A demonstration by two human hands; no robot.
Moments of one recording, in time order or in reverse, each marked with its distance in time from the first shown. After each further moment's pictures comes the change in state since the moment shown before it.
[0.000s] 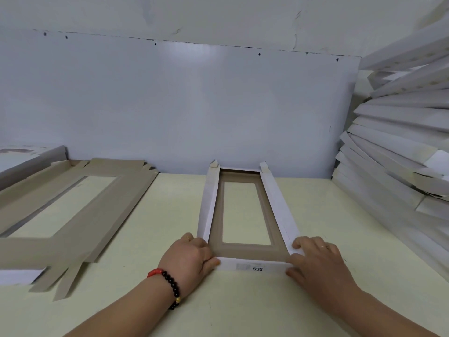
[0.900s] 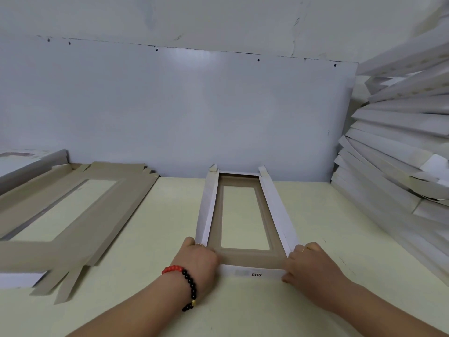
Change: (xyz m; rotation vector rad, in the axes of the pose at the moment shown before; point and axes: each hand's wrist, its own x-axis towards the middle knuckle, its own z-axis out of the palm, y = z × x) left_hand 0.020 0.029 -0.008 0.409 -0.261 -0.031; right_hand 0.019 -0.003 -0.005 -0.183 -0.179 -0.234
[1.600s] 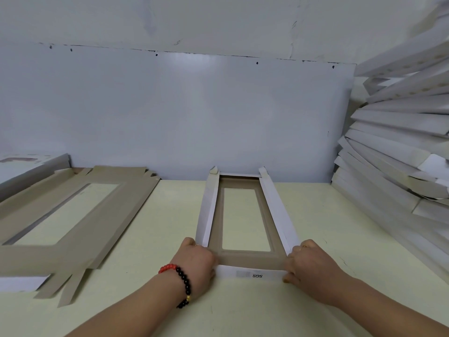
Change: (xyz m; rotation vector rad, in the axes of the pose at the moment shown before) left_hand 0.001 -0.015 0.013 -0.171 0.074 0.015; right_hand 0.006 0.007 0.000 0.062 -0.175 -0.005
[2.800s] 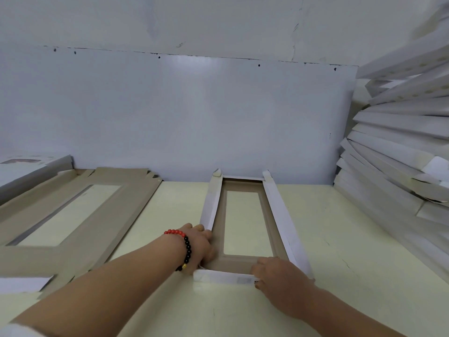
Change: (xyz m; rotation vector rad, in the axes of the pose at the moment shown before) left_hand 0.027 -0.026 -0.050 0.278 -0.391 0.219; right_hand 0.025 -0.053 0.010 0.347 0.049 -0.038
